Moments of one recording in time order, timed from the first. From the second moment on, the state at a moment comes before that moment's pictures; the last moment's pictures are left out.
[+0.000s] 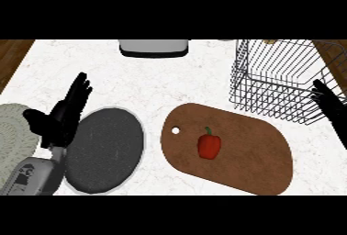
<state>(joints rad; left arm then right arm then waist) -0.22 0.36 -0.15 -1.41 0.26 0.19 0.01 -0.12 -0.54 -0.05 -1.45 -0.12 0.11 0.11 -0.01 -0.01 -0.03</state>
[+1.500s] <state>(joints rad) -0.21 0.46 -0.07 -1.34 0.29 0.12 0.17 -0.80 -0.18 0.45 -1.60 0.59 0.19 0.74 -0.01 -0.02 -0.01</state>
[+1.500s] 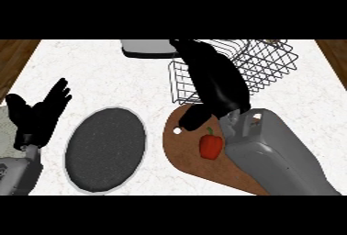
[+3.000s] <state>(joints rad) -0.16 0.43 -0.02 -1.40 0.26 0.08 0.19 -0.48 -0.37 0.17 -2.10 0.13 0.60 0.96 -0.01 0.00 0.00</state>
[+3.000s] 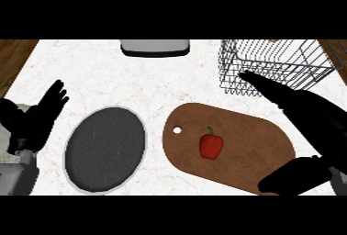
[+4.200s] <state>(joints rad) -0.21 0.35 0.04 -1.38 0.17 0.03 0.21 -0.28 -0.14 0.32 -1.63 0.66 0.29 0.48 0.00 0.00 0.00</state>
